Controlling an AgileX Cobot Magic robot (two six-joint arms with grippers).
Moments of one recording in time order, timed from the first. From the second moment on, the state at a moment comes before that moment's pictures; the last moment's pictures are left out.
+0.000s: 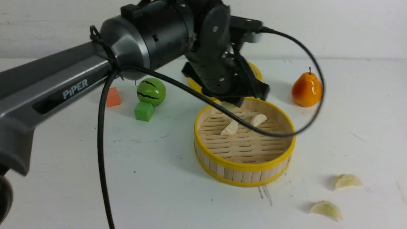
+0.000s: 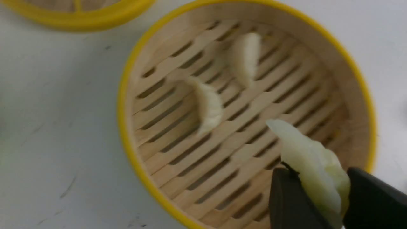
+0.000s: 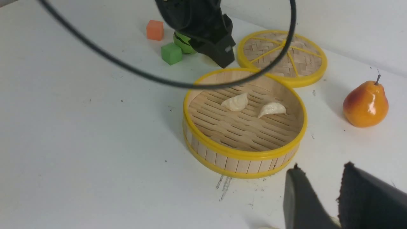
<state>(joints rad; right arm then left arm) 0.10 0.51 -0.84 0.53 0.87 -0.54 -0.64 1.99 -1.90 0.05 0.92 -0.23</state>
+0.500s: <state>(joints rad) 0.10 0.51 -0.84 0.53 0.86 -0.54 -0.55 2.20 -1.91 -0.04 0.87 -0.28</state>
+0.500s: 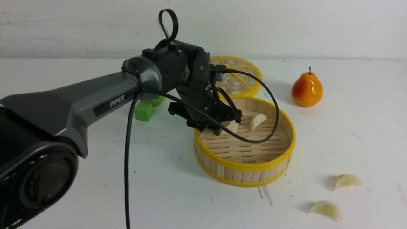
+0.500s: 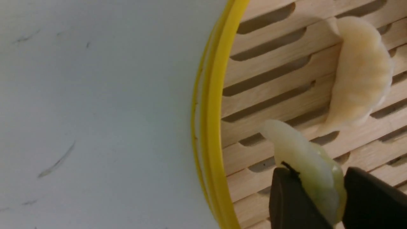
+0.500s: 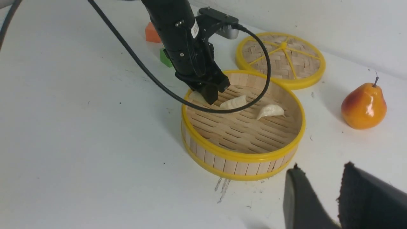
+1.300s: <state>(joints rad) 0.10 0.70 -0.86 0.44 0.88 -0.40 -0.55 2.04 -2.17 -0.03 1.20 -0.18</state>
